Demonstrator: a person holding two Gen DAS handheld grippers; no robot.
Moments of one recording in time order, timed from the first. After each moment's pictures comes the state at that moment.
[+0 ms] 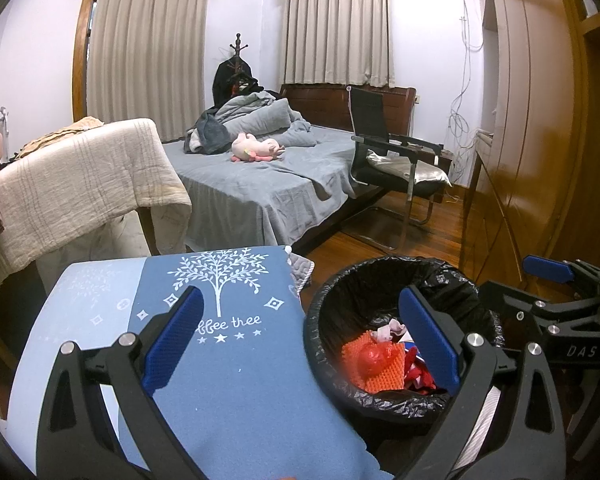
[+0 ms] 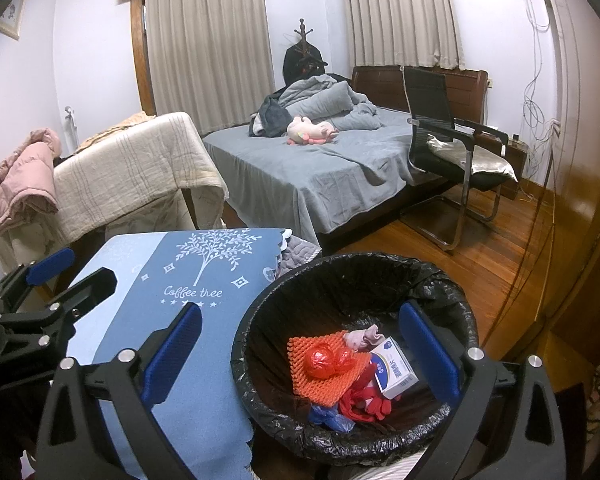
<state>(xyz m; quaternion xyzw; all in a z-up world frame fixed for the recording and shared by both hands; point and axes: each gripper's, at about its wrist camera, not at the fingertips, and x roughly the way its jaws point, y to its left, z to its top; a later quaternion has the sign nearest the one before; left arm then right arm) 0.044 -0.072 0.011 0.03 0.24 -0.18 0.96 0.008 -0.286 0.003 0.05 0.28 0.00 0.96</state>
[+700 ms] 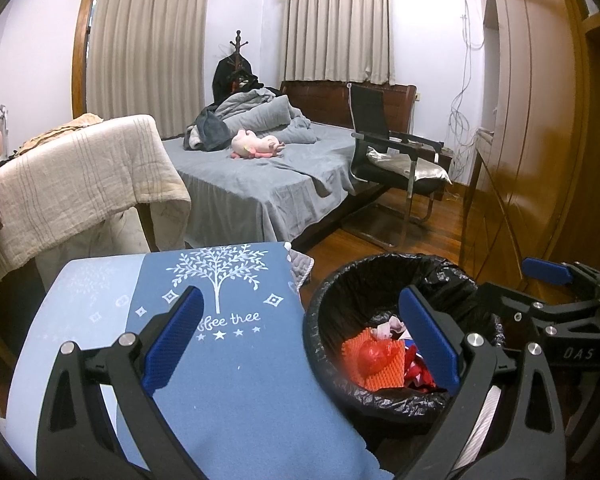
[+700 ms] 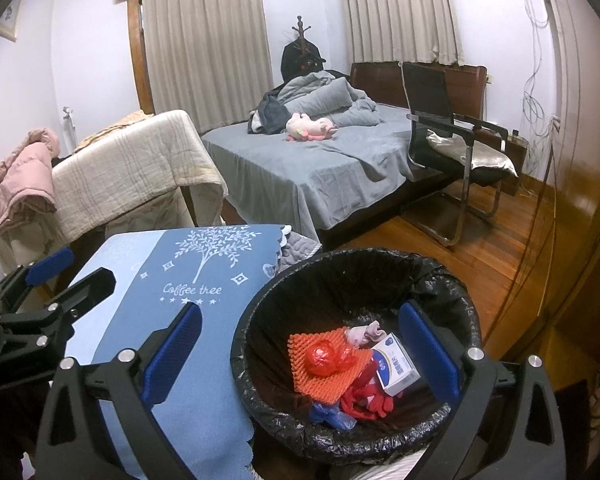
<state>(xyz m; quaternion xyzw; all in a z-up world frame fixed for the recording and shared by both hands) 0.043 -0.070 0.011 0.03 0.24 -0.17 0.95 0.006 -0.283 0.001 0.05 0.28 0.00 0.96</state>
